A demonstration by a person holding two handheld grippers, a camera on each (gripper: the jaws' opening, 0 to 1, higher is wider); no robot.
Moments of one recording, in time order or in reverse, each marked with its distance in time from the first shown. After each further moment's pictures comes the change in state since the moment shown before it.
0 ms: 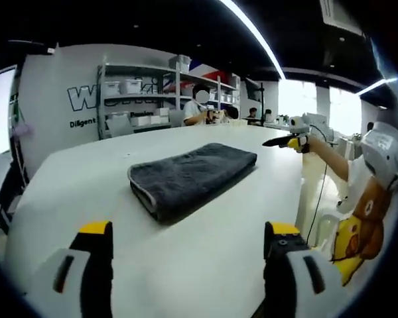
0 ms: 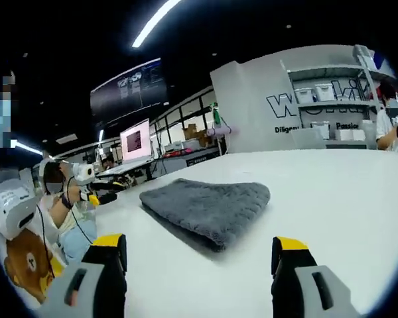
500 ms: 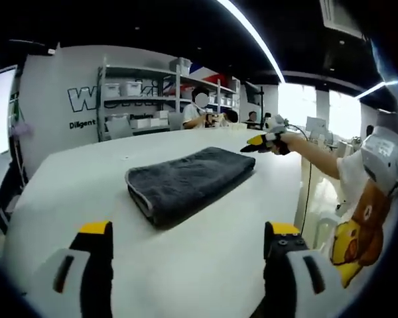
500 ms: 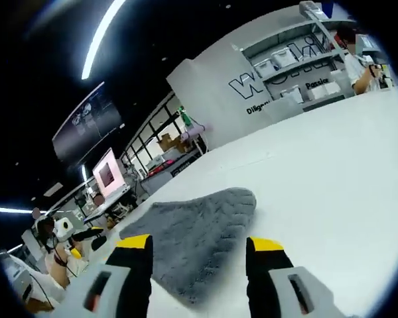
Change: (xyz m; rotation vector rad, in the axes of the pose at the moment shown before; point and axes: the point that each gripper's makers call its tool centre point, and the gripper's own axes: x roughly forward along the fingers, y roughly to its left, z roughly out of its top) left arm 0.000 -0.006 0.006 -0.004 -0.022 -0.008; right arm 0.074 -0.053 0.017 0.315 -0.030 -0.070
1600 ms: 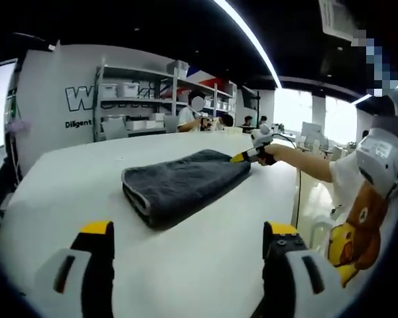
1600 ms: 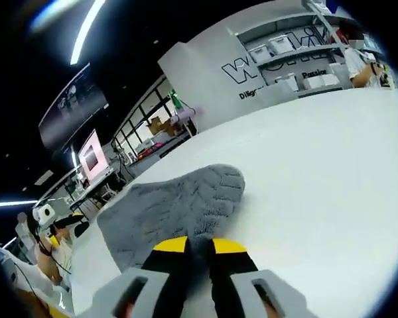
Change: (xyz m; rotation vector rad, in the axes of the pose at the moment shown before) left arm 0.004 -0.002 -0.002 -0.025 -0.022 -0.036; right arm 0.021 -0.016 -0.031 -0.064 0.113 -0.051
